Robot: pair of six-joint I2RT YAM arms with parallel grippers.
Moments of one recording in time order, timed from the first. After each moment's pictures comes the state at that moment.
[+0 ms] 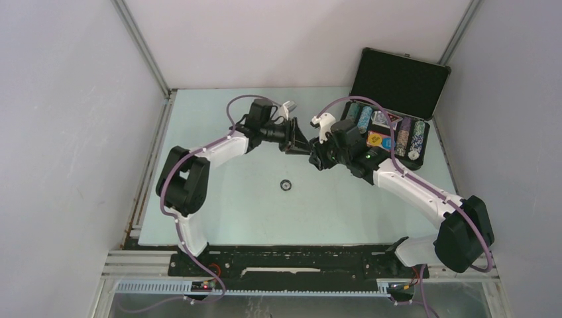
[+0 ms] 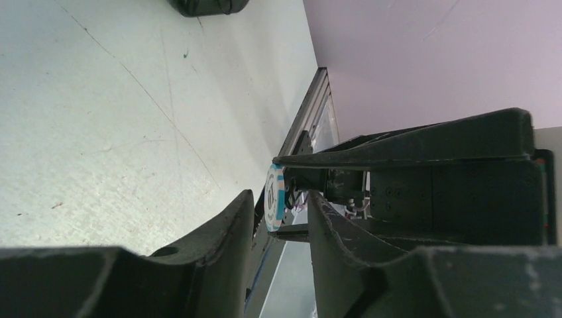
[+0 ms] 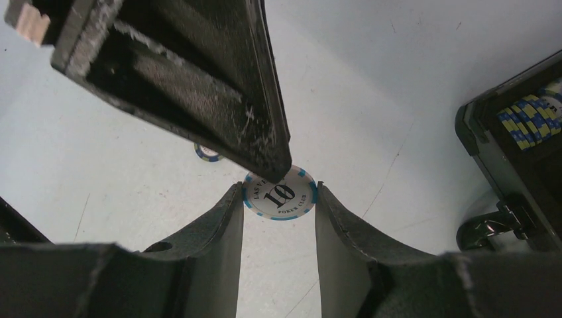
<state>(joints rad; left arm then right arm) -0.49 1.86 1.31 0.00 0.95 -0.79 0.63 1.36 1.04 -0.31 -0.09 0.05</state>
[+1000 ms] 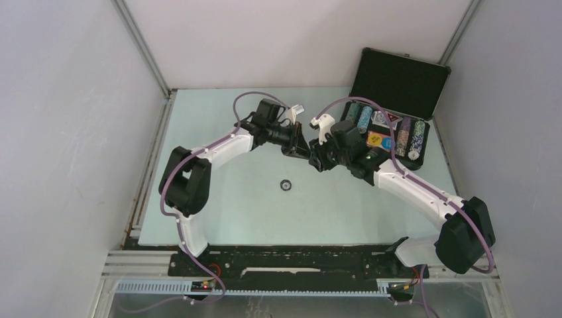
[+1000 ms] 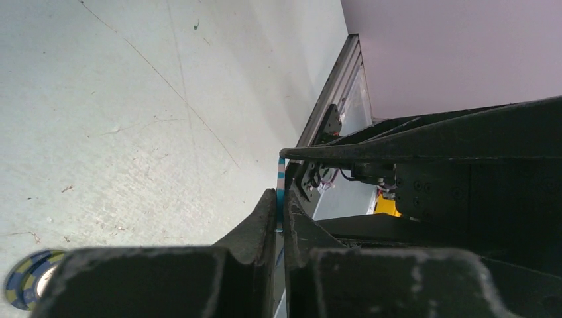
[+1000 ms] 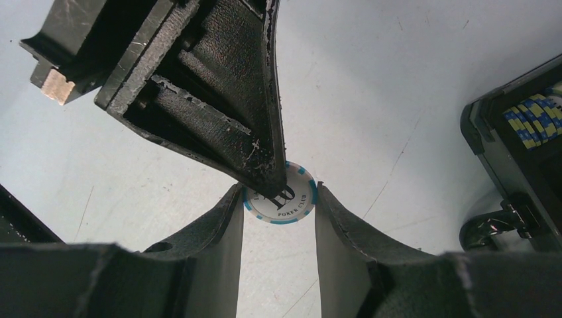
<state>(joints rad) -0.54 1.87 1.40 -0.26 0.92 -0.59 0.64 1.35 1.04 -0.32 -0.09 0.04</state>
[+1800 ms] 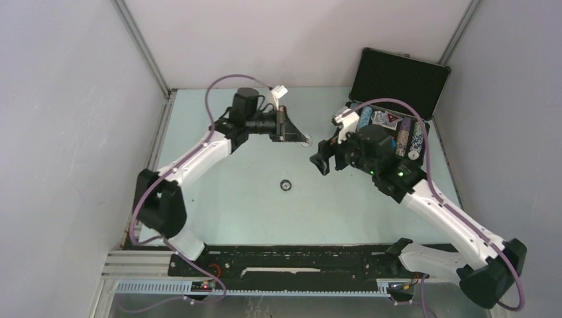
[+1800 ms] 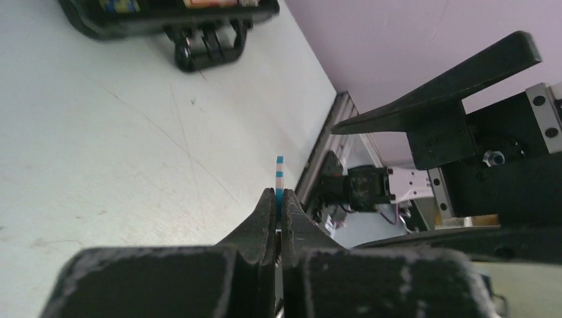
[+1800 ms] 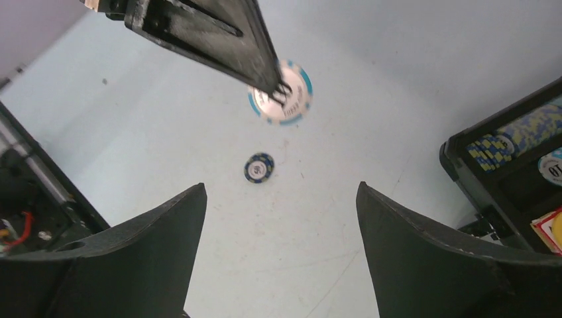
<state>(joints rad) -0.50 1.65 1.35 -0.18 0.82 -0.58 0.65 1.09 1.02 -0.34 -0.11 0.08</state>
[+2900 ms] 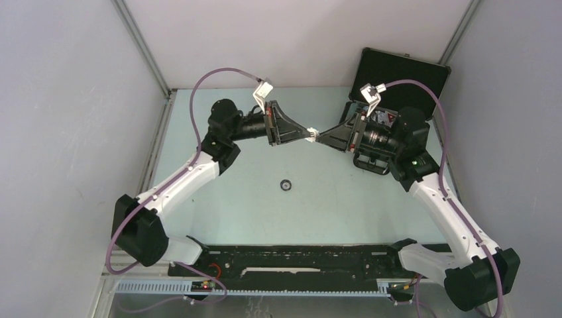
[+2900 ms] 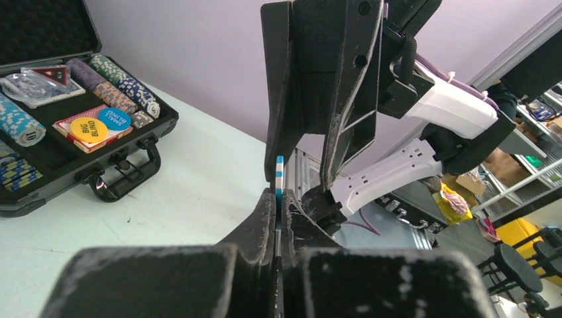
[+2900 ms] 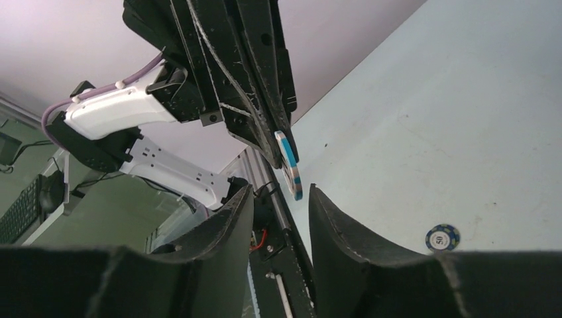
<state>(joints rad) -0.54 1.38 1.12 0.45 0.91 -0.72 0.33 1.08 1.02 0.09 -0.88 0.71</state>
